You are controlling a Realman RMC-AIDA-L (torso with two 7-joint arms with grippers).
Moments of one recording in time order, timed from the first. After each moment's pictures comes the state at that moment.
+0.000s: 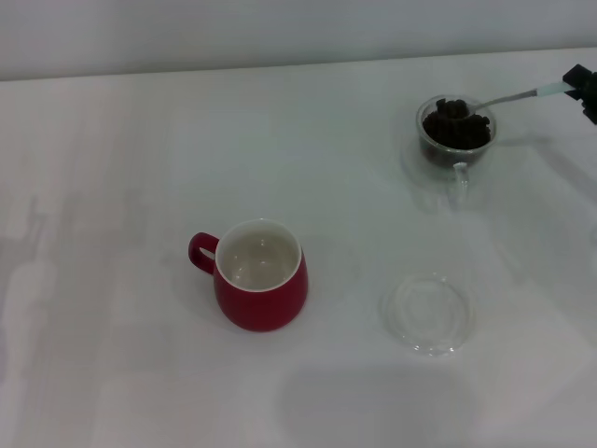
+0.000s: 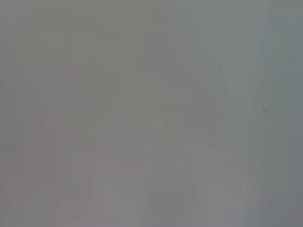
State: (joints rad) left arm -0.34 -2.08 2.84 0.18 -1.46 1.39 -0.10; right arm 0.30 1.99 -0.66 -0.50 -1.38 -1.19 2.14
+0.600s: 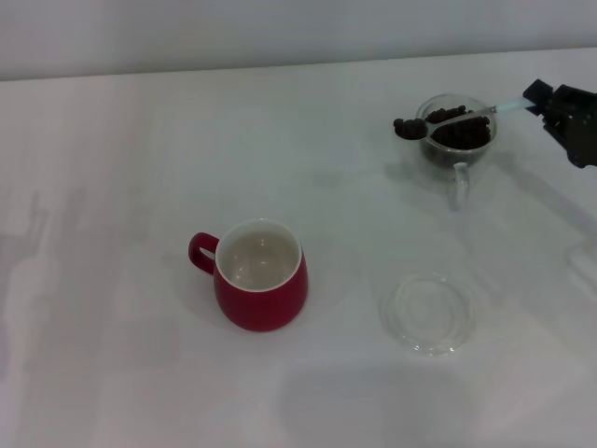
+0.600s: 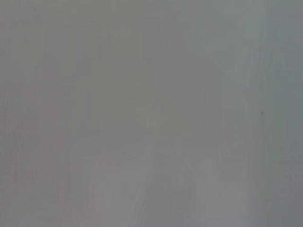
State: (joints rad) left arm -0.35 -2.08 2.84 0.18 -1.46 1.39 -0.10; right arm 0.31 2.00 -0.67 -0.39 -1.36 -1.33 2.04
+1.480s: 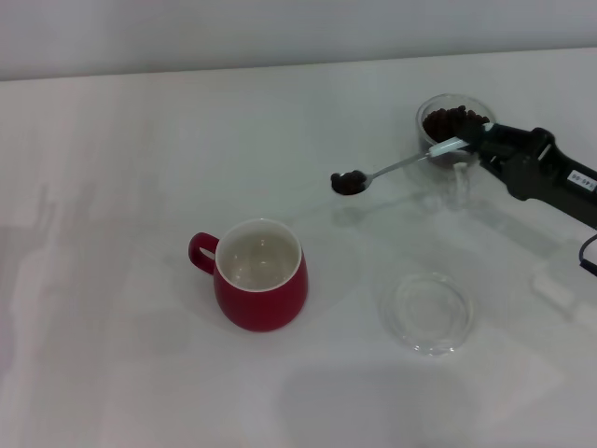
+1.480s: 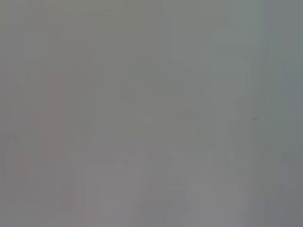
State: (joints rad) left arm -0.38 -2.08 2.84 0.18 -1.46 1.38 -0.10; right arm 0.33 2.02 -0.81 -0.33 -1.36 -1.42 1.99
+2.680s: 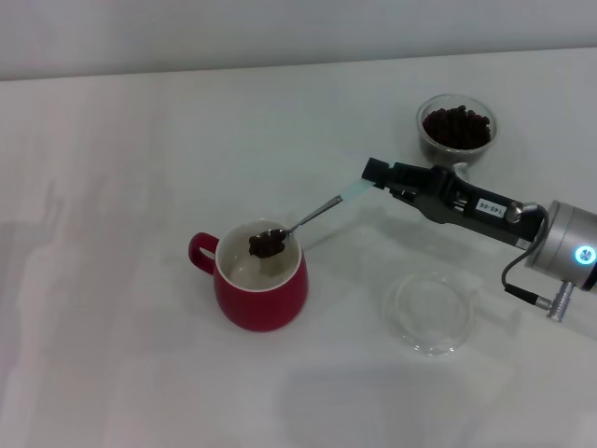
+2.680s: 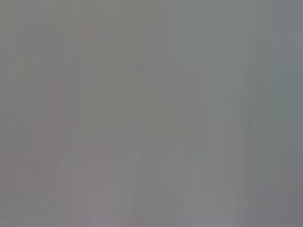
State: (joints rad) left arm -0.39 -2.08 2.84 0.18 -1.46 1.38 -0.10; right arm 0.33 2.02 -1.44 -0.40 -0.92 -1.30 1.87
